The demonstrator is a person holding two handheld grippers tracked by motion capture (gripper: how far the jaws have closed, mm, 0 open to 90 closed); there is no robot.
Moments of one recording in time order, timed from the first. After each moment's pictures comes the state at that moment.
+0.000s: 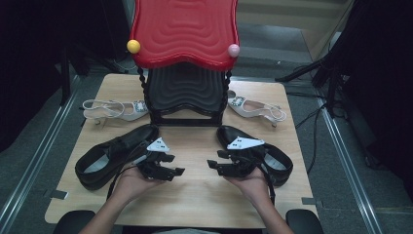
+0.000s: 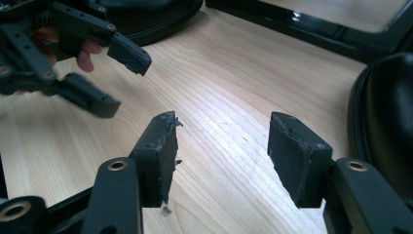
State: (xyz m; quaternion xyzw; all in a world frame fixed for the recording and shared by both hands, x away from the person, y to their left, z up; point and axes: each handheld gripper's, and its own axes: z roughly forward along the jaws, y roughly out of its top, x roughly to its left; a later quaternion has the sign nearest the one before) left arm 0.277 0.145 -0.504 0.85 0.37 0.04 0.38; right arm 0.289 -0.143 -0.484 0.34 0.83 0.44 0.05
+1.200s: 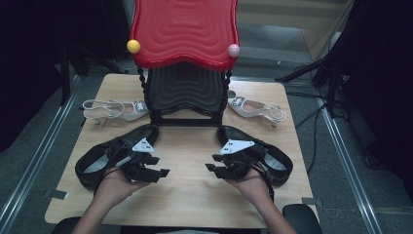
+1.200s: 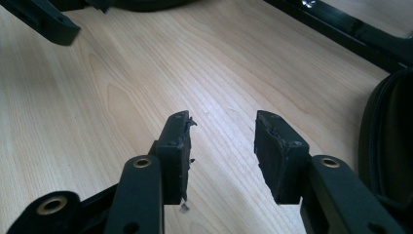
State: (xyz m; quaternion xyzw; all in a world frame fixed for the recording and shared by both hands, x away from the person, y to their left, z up) left arm 0.255 0.178 -0.475 0.85 0.40 0.05 0.34; right arm 0.287 -0.131 -0.486 0.28 0.87 0.40 0.07
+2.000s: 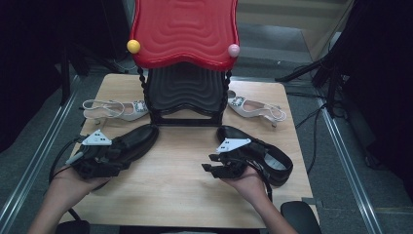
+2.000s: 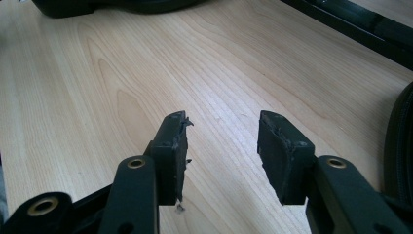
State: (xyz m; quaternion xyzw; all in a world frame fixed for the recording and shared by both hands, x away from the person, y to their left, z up) left arm 0.232 0.261 -0.426 0.82 0.46 0.12 0.31; right arm 0.292 -0.123 -0.489 0.29 0.87 0.40 0.05
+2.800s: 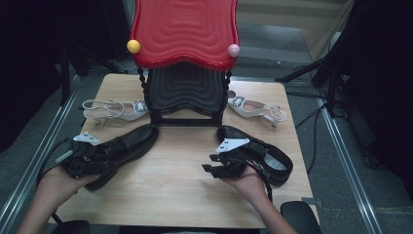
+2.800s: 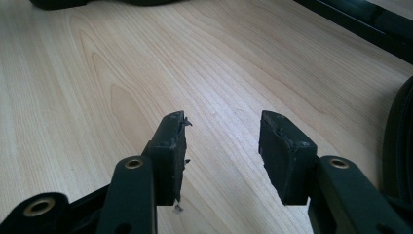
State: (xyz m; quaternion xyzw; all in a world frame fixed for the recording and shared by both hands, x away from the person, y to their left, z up) left arm 0.247 0.297 -0.455 0.81 0.52 0.08 0.26; right arm 0.294 -0.122 -0.492 0.29 0.87 0.39 0.05
